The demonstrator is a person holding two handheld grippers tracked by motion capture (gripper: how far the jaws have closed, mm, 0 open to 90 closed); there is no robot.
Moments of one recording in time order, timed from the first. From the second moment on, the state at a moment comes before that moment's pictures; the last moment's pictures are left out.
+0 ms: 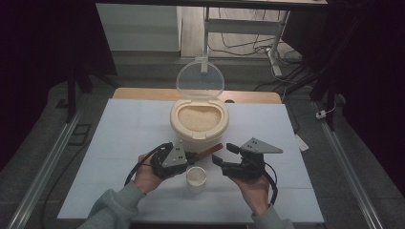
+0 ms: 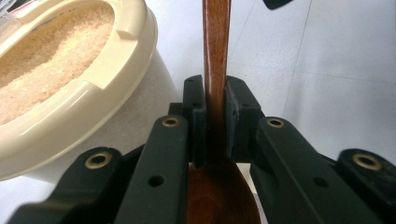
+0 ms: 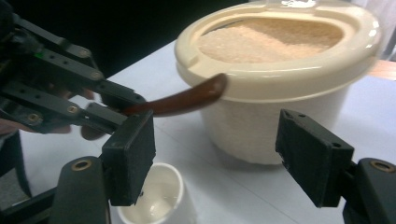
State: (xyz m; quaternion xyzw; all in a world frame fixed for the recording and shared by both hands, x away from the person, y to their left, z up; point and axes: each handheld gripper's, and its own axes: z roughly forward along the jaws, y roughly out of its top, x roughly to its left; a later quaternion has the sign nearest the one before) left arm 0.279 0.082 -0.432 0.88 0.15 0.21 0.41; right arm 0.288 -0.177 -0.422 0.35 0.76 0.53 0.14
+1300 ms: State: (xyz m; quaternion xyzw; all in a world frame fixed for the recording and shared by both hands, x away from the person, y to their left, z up) left arm 0.266 0.070 -0.430 0.85 0.14 0.24 0.44; right arm 0.273 -0.163 -0.412 0.29 0.71 0.63 0.10
